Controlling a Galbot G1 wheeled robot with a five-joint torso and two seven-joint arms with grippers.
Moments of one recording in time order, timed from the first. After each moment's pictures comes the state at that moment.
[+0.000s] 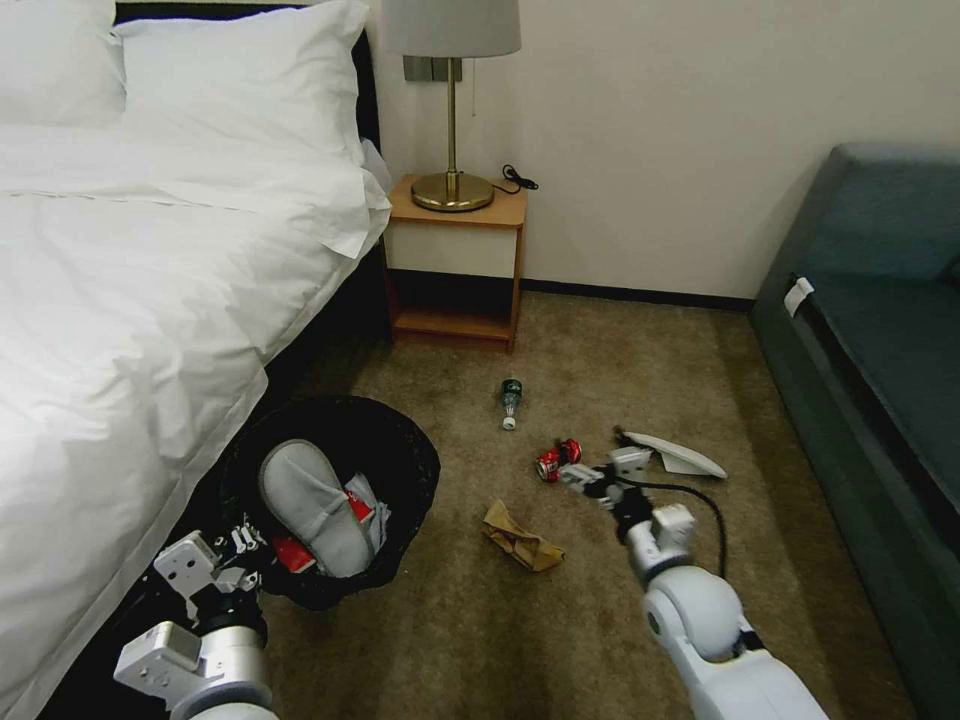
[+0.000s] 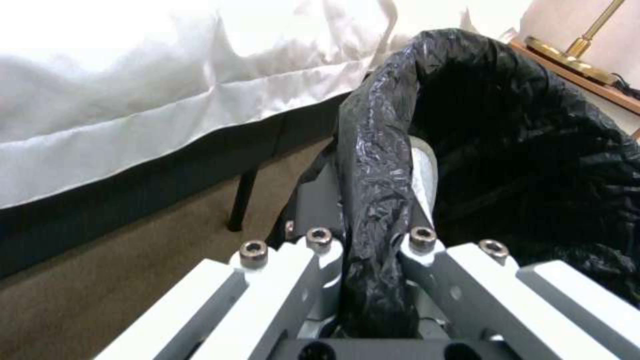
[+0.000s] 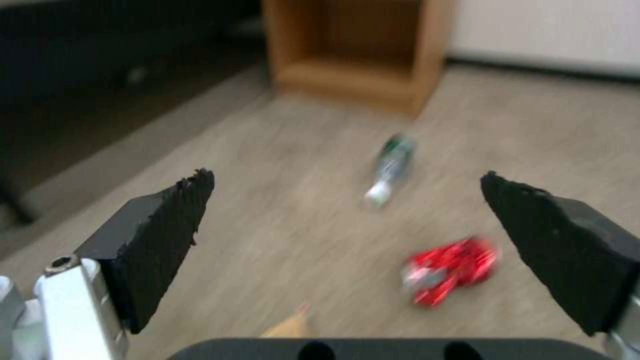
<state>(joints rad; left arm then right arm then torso) 1.78 -1.52 -0.53 -2.38 -0.44 0.11 -0.50 -1.19 1.23 0.20 1.76 0.35 -0.24 0.00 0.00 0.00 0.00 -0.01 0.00</state>
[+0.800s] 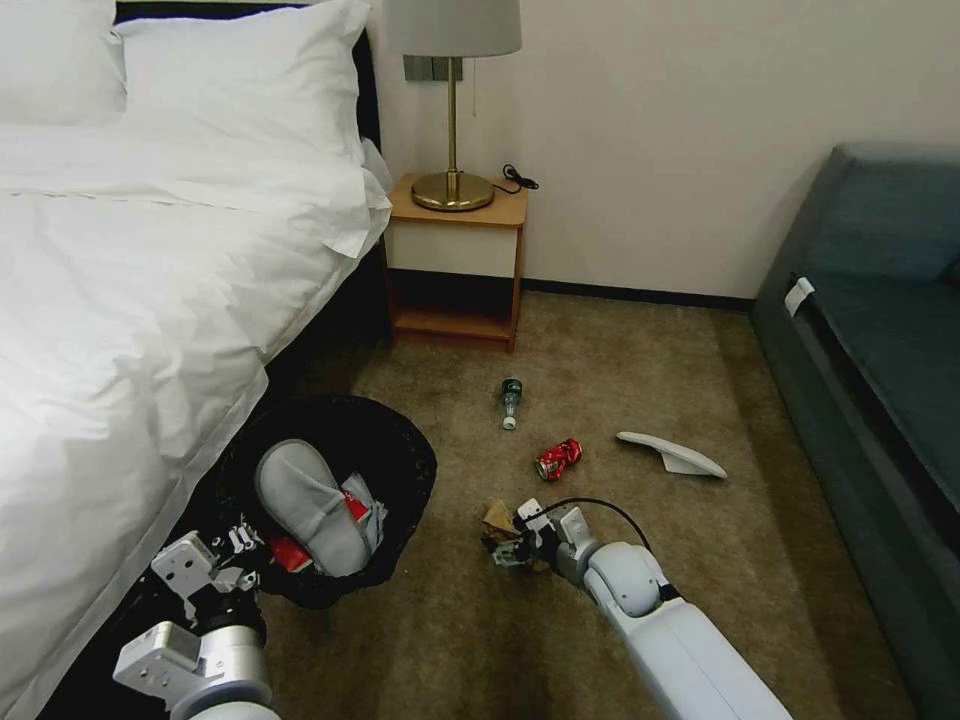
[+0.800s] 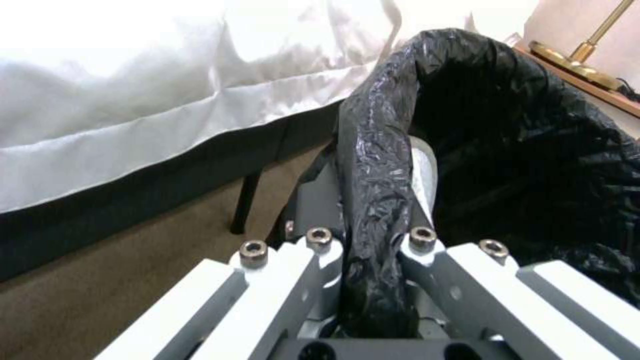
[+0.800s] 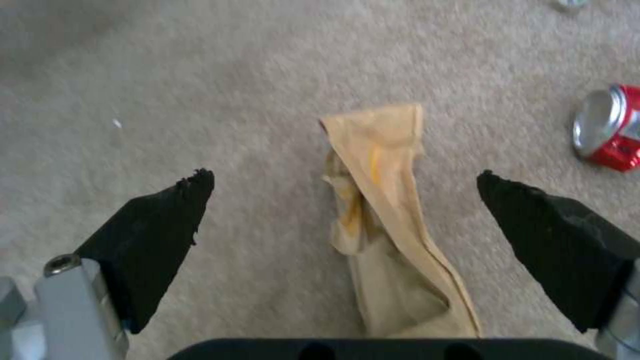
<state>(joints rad) 1.78 -1.53 -0.53 -2.38 -0.43 0.11 -0.50 -1.01 1.29 0.11 1.40 0.03 -0.44 -0.36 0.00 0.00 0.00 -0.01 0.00</state>
